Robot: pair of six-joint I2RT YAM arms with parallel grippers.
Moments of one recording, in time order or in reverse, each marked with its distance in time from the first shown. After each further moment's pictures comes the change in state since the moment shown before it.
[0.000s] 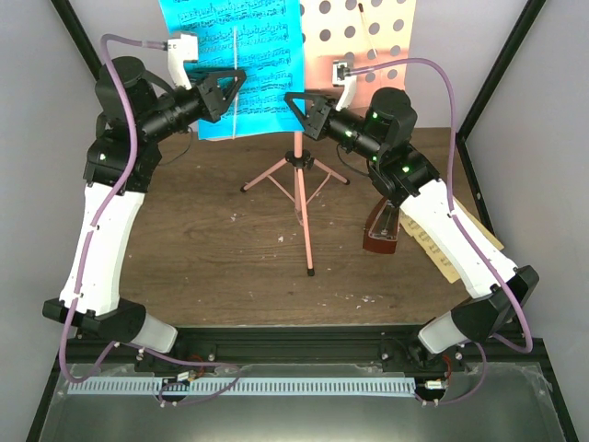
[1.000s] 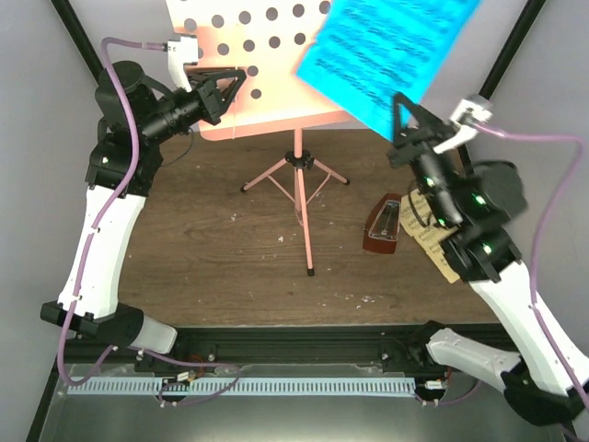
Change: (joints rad) left arm -0.001 -0.028 -0.066 0.087 0.019 0.022; right arm 0.005 -0.475 -0.331 0.119 0.466 -0.180
